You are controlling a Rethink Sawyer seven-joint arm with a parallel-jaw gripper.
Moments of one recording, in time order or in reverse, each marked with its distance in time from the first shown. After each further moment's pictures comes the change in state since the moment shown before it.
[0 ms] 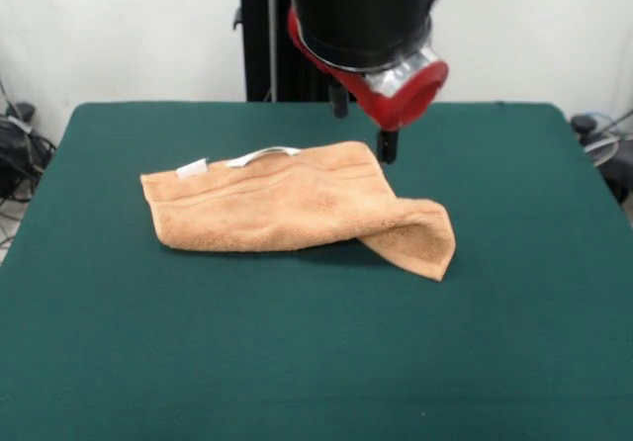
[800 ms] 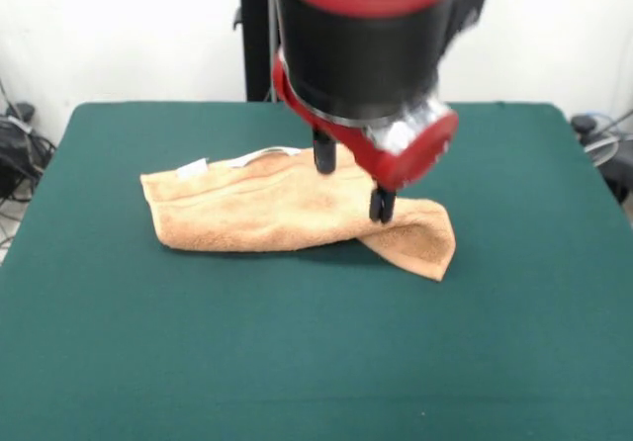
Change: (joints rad) arm -0.042 0.158 -0.003 -0.358 0.002 0.107 0.000
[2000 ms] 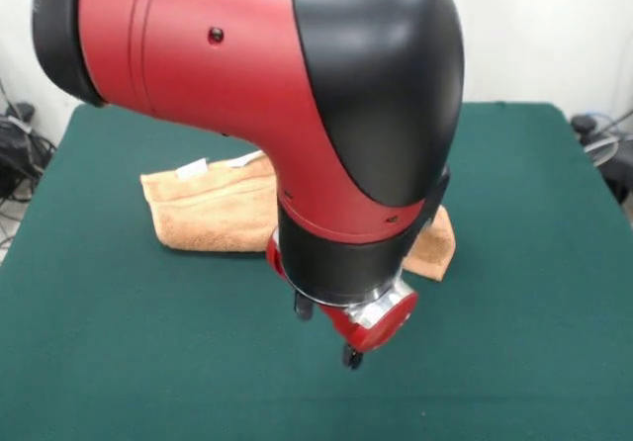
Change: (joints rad) arm 0.000 0.185 -0.003 -0.060 -0.013 -0.257 0.000
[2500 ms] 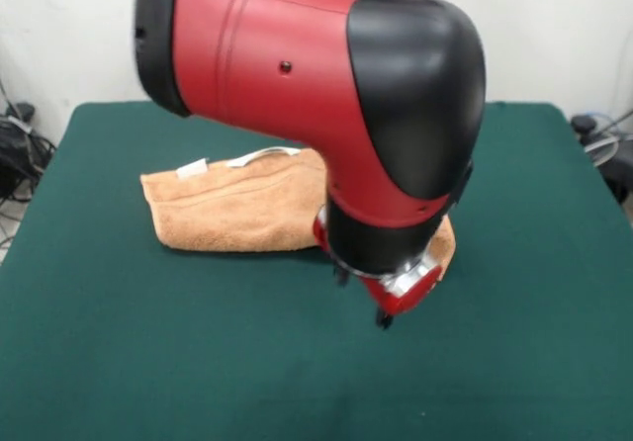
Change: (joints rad) arm 0.060 -0.101 0.031 0.318 -0.004 -0.150 0.000
